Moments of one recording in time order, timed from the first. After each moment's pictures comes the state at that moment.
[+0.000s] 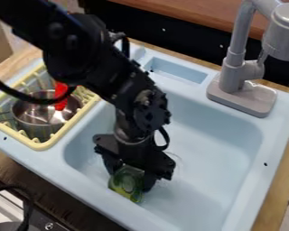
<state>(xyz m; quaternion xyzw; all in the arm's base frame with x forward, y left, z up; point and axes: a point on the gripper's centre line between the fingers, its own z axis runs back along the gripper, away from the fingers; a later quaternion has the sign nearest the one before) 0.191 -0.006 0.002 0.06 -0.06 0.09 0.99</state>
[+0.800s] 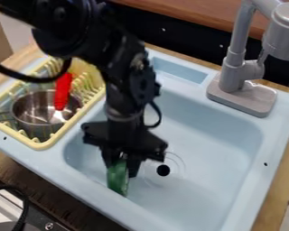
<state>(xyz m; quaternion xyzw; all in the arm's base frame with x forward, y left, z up) 0.197 -0.003 0.030 0.04 -0.02 0.14 0.99</state>
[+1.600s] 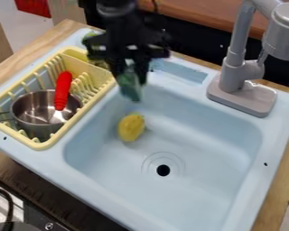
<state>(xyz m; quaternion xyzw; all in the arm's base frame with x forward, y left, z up) 0.270 0.047 0.106 -0.03 -0.10 0.21 0.97</state>
